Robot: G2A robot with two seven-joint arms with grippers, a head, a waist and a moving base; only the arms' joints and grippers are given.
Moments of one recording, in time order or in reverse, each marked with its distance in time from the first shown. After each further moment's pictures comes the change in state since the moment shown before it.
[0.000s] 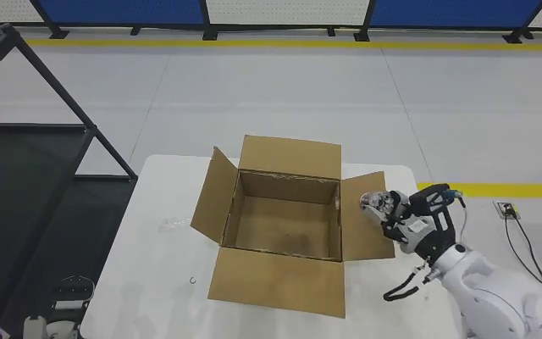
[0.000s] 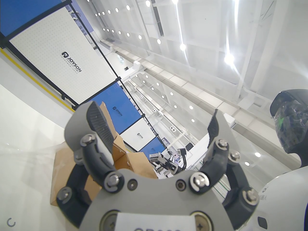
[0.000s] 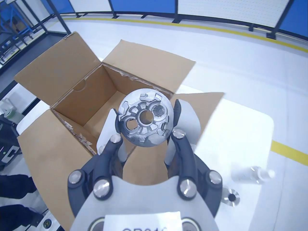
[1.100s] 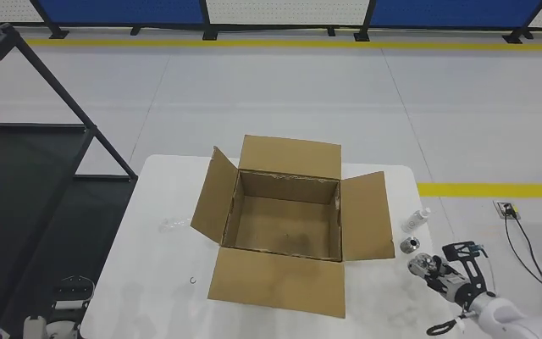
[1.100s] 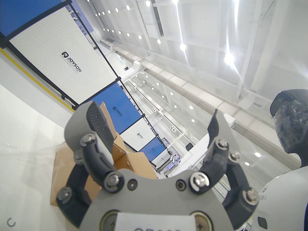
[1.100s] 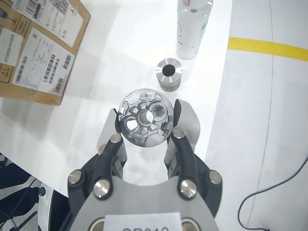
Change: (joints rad) left arm 0.000 0.000 0.000 0.000 0.000 0.000 0.000; right arm -0.152 0.066 0.179 0.385 -0.030 -0.126 0.032
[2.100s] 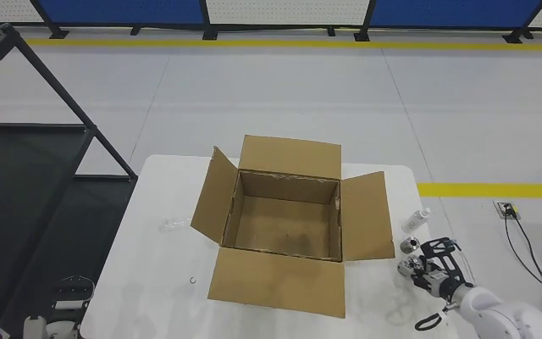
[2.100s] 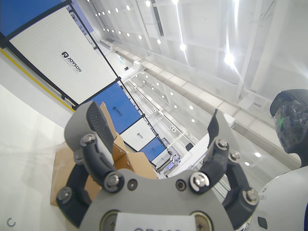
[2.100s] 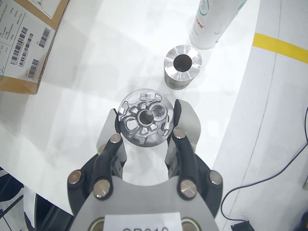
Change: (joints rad) left arm 0.000 0.000 0.000 0.000 0.000 0.000 0.000; right arm 0.070 0.044 -0.116 0.096 -0.083 -0.013 -0.014
